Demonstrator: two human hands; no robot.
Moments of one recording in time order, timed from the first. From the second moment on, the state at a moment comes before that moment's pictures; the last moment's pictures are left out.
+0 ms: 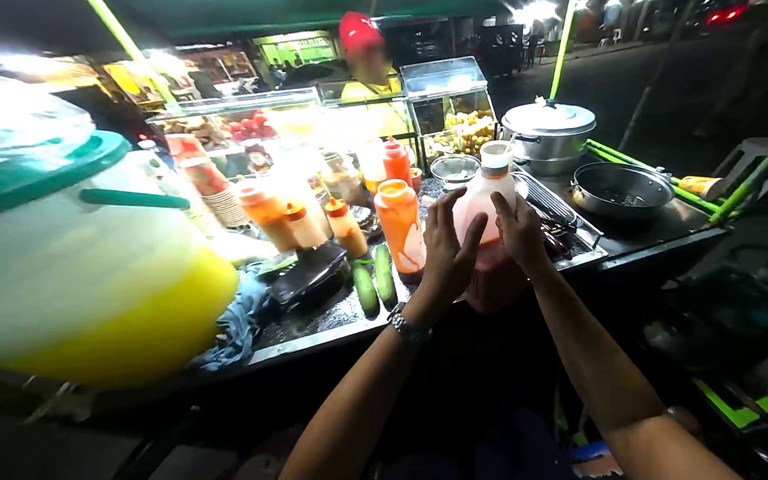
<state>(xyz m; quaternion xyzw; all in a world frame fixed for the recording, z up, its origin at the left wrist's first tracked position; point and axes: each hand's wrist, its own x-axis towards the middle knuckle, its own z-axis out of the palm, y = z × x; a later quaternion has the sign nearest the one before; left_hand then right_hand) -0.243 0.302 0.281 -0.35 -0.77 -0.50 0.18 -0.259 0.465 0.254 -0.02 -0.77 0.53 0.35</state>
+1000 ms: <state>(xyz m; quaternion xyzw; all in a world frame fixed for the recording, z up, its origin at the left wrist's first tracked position) -0.405 0.239 0.176 -0.13 -0.74 -0.61 0.24 -0.333 0.453 0.249 -0.06 -0.72 0.54 0.44</state>
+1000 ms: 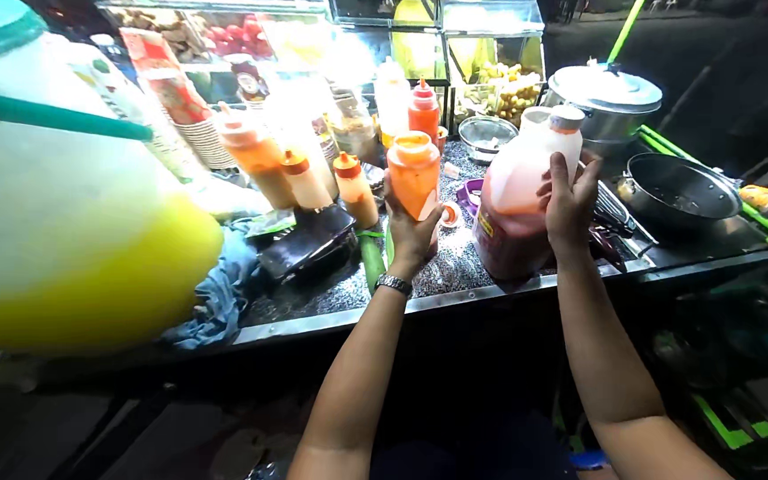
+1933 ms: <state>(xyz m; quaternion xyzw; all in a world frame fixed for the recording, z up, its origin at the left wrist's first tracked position) -0.187 0.304 0.214 -0.57 -0.68 -0.46 0.02 -0.079 0.468 0.166 0.12 -0.83 0.53 0.08</state>
